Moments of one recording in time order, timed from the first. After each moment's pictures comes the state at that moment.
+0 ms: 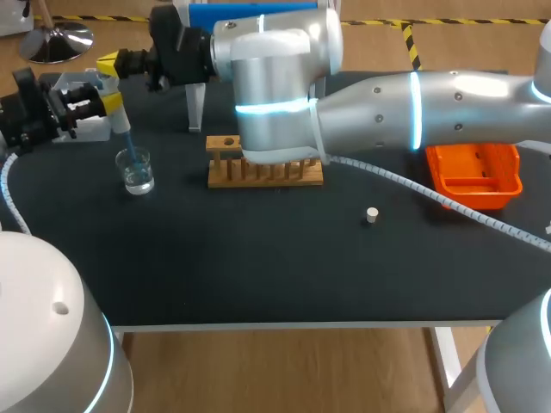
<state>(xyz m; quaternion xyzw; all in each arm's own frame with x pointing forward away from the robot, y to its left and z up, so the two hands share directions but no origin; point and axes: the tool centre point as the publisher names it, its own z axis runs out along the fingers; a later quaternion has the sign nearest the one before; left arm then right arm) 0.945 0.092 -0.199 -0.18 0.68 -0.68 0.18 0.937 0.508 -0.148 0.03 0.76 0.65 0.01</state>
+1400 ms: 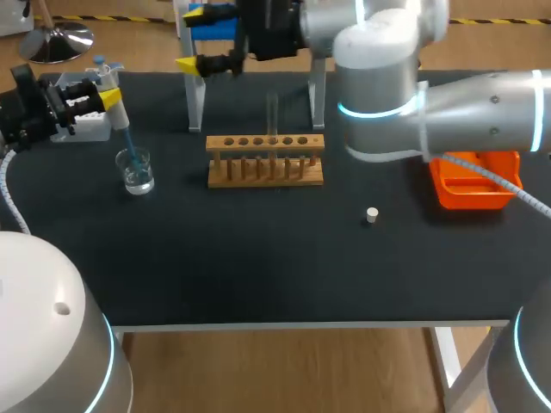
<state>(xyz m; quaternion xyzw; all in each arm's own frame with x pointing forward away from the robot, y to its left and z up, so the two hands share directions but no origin) 0.947 0.092 -0.192 -0.18 0.68 -0.68 0.18 0.927 0.360 -0.096 -0.04 0.78 0.62 0.09</state>
